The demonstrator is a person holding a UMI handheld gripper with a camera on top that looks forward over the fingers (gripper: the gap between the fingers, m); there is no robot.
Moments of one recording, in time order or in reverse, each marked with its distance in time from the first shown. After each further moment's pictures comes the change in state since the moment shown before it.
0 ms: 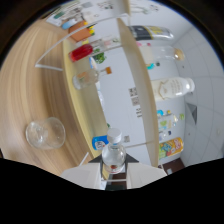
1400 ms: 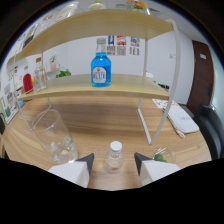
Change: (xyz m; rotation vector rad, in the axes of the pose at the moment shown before) arm -0.172 0.076 0.018 -0.173 -0.411 1.211
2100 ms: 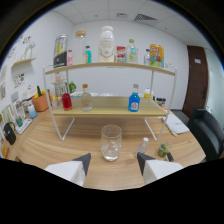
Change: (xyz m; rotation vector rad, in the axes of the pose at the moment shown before) arm -0.113 -0.039 -0.144 0.096 0.044 0.031
